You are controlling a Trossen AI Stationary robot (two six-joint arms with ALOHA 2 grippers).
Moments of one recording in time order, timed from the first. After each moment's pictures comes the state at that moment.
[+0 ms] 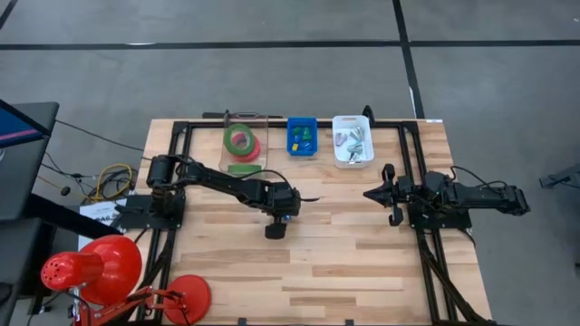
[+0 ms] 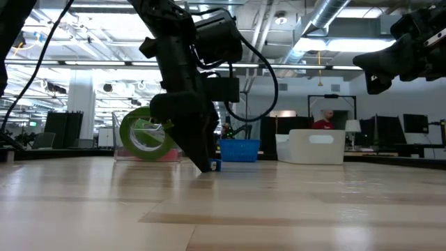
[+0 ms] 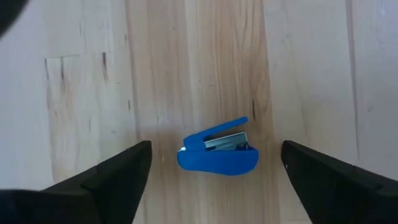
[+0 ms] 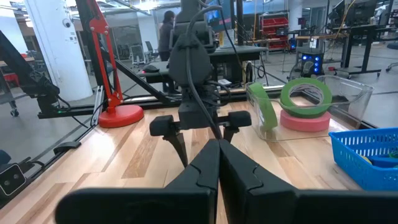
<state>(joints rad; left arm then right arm) -0.04 1.96 1.20 -0.43 -0.08 0.07 0.00 0.01 0.01 0.00 0.00 0.09</state>
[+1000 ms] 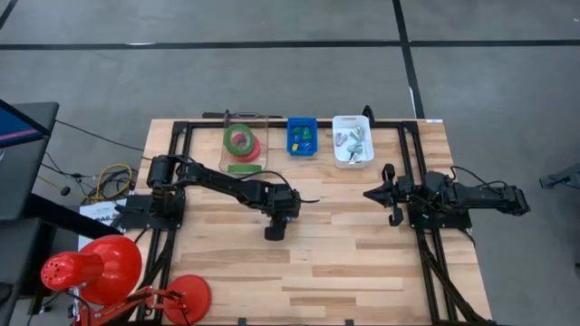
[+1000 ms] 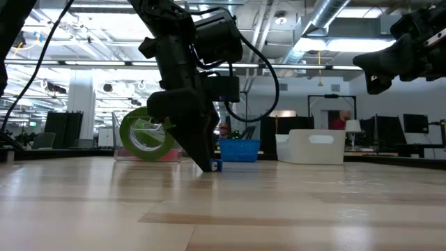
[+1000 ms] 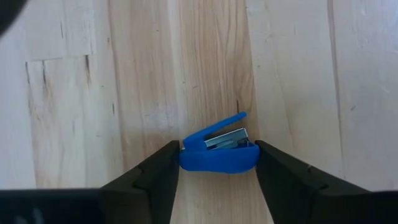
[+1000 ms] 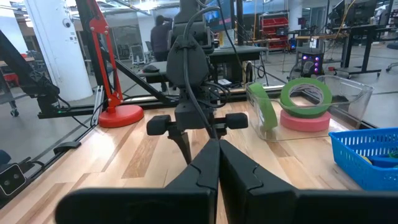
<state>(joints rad) -0.04 1.96 1.20 -0.43 -0.05 0.07 0.00 0.01 0.01 0.00 0.00 0.09</state>
